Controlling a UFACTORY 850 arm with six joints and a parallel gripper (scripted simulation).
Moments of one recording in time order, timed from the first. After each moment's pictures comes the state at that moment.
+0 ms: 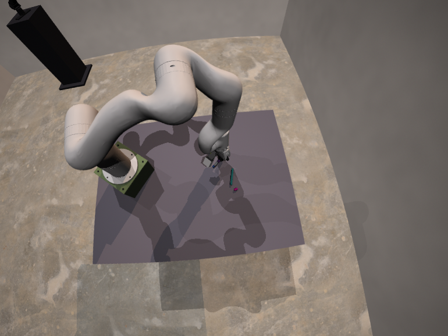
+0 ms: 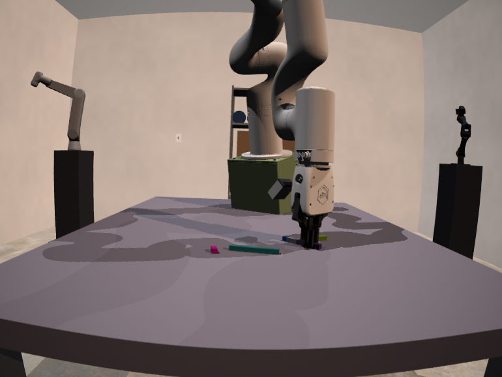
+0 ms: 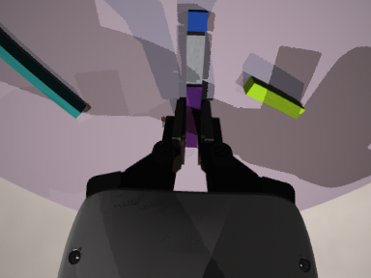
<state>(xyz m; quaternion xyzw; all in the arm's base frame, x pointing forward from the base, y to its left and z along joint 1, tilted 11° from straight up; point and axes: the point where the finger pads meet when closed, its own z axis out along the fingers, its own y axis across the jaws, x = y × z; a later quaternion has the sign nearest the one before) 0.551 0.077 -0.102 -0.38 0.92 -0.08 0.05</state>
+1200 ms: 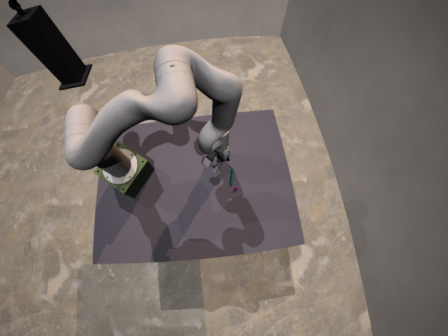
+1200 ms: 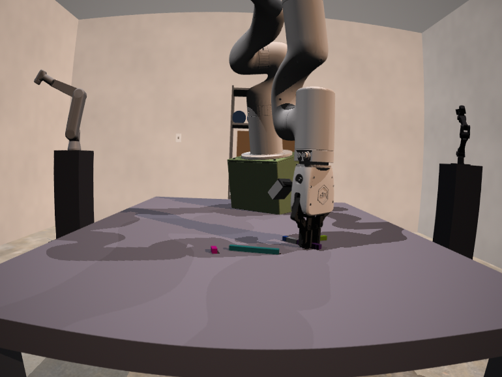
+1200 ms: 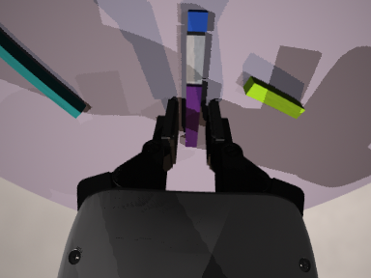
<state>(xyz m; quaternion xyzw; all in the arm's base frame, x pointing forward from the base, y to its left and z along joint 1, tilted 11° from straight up) 0.551 0.077 -0.102 -0.38 0.92 -0.08 0.05</state>
